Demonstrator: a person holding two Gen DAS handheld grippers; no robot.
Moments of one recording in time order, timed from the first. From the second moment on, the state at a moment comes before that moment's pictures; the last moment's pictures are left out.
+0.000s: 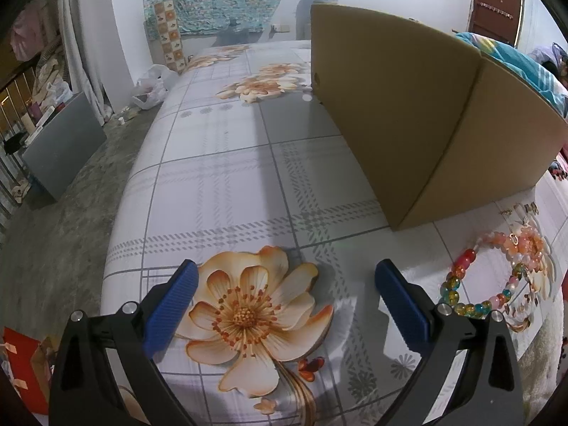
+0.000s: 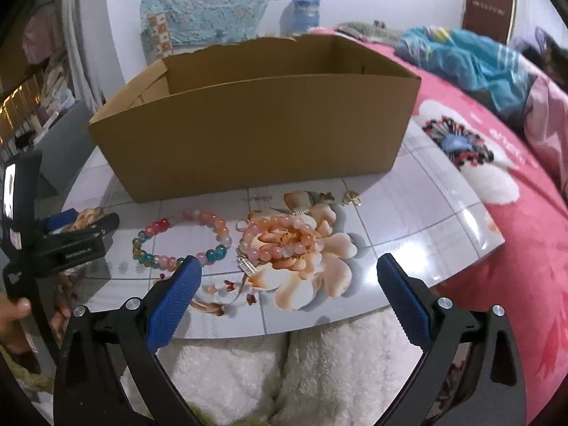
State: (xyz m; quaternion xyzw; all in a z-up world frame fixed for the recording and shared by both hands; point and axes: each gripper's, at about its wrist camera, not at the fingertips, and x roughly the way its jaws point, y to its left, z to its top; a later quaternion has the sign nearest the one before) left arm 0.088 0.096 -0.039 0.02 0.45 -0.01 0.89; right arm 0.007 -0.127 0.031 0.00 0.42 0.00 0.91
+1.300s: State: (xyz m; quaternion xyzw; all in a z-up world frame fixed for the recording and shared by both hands) left arm 0.078 0.025 -0.021 0.04 0.45 -0.20 0.87; right arm -0.022 -0.142 0.024 0.06 0.40 0.17 0.90
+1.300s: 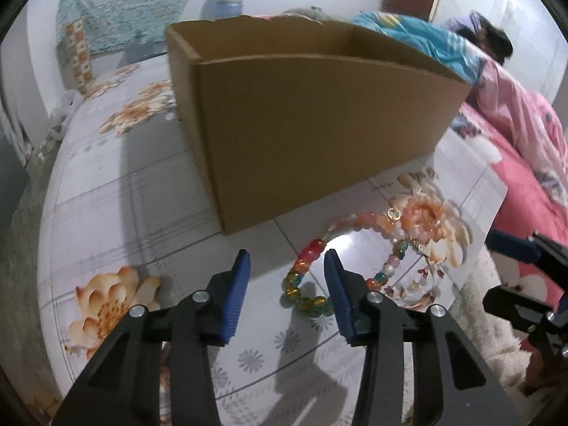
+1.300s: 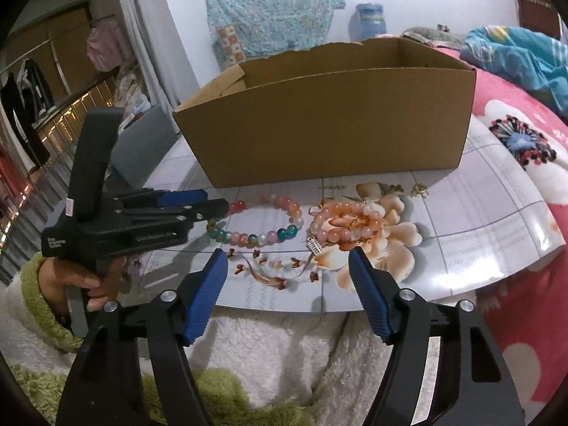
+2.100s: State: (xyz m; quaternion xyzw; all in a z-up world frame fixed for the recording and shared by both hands) left arm 0.058 0.041 -0.023 0.08 0.45 -0.19 0.87; right arm 0.007 -0.125 0.020 0.07 0.43 0.21 0.88
